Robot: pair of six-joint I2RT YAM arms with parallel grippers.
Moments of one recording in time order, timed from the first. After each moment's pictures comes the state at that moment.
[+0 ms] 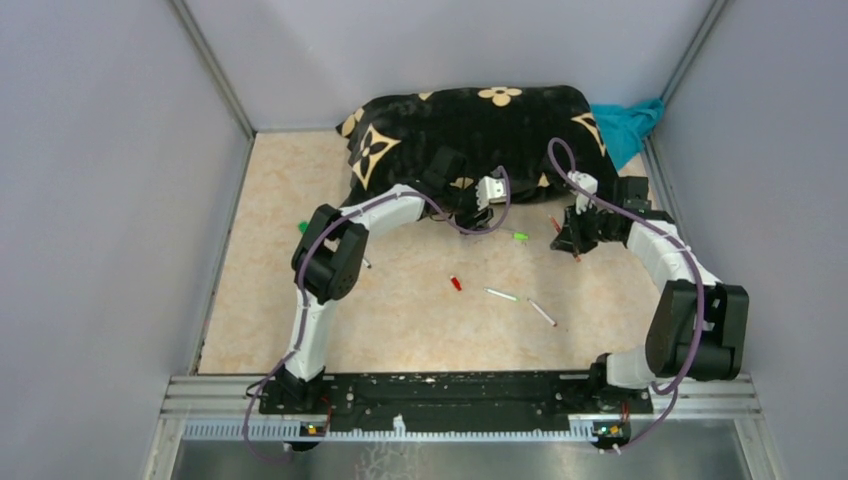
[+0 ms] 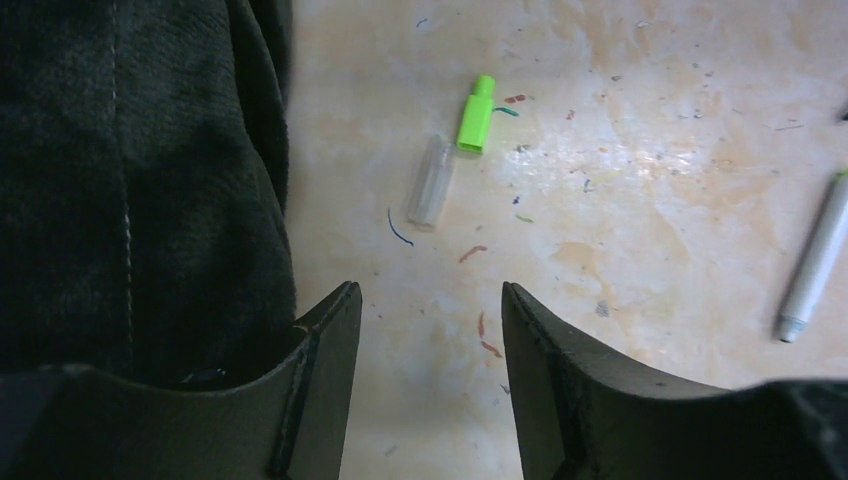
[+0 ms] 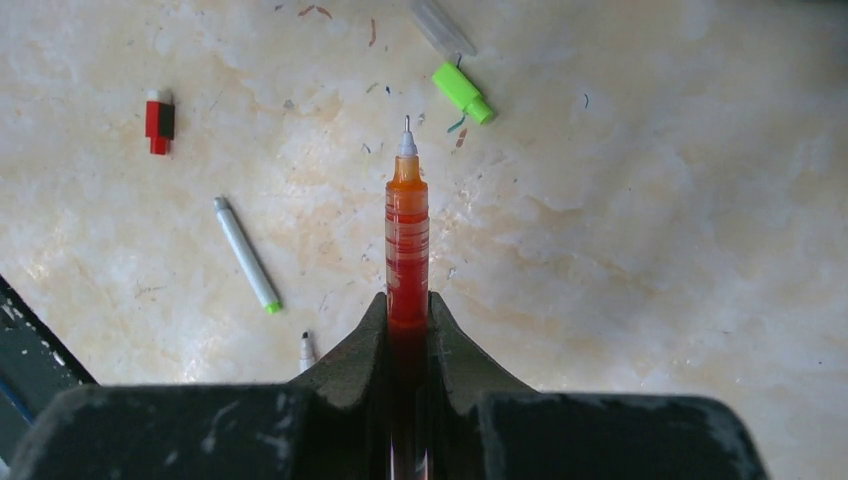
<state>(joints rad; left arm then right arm) -0.65 2.14 1.62 -0.22 0.62 0.65 -0.08 1.43 0.93 -0.53 -0.69 -0.43</state>
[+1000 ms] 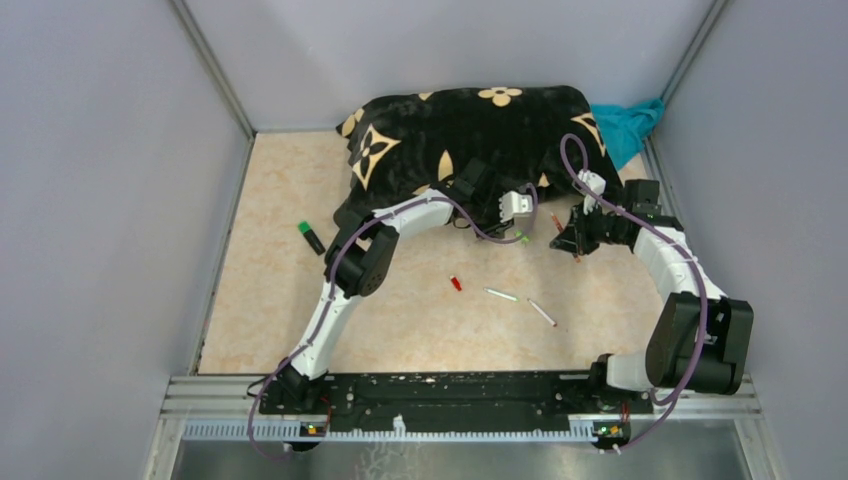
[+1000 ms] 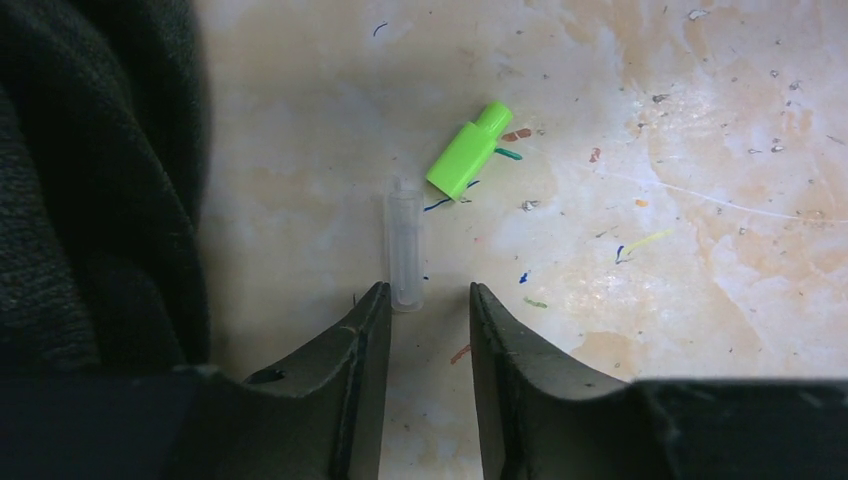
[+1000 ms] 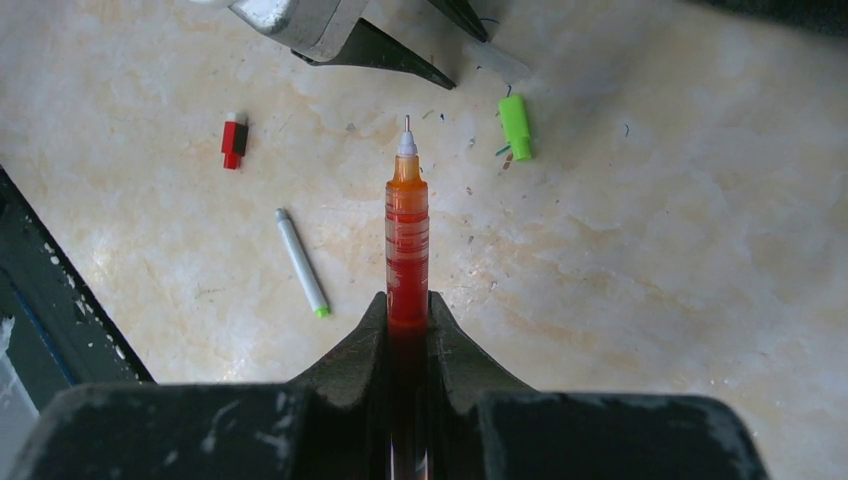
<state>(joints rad) -0.74 2.38 1.88 -0.35 0.53 0.72 -0.14 1.36 0.90 -0.54 -0.83 -0.41</state>
